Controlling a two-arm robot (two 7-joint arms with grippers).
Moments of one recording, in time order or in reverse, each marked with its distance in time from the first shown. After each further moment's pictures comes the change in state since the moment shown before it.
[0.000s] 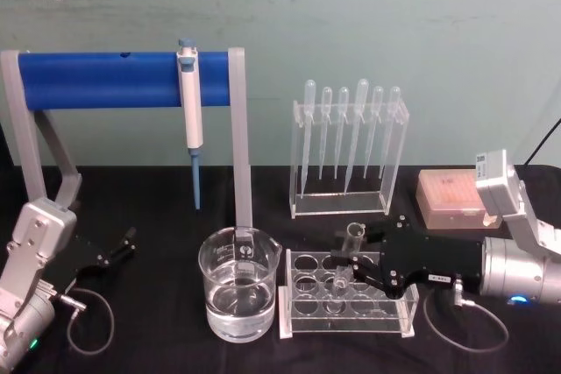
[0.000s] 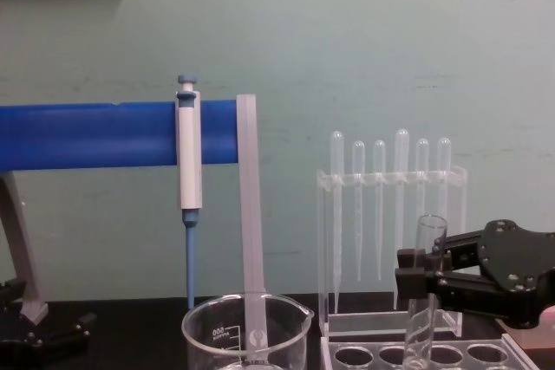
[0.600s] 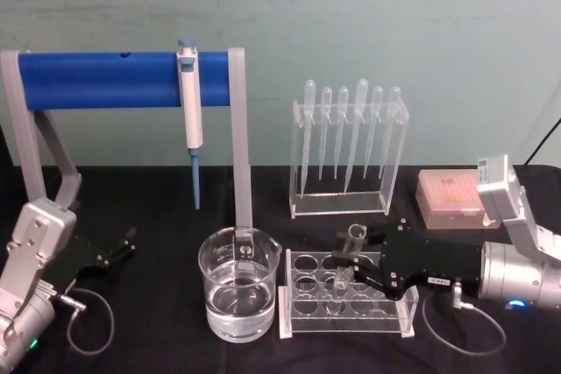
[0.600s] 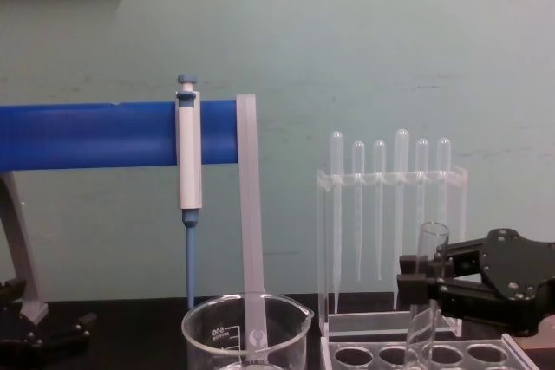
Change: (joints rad) left arm 0.000 0.000 0.000 0.000 0.000 0.000 0.000; right arm -0.010 -0.017 0.009 0.029 0.002 -0.020 0.001
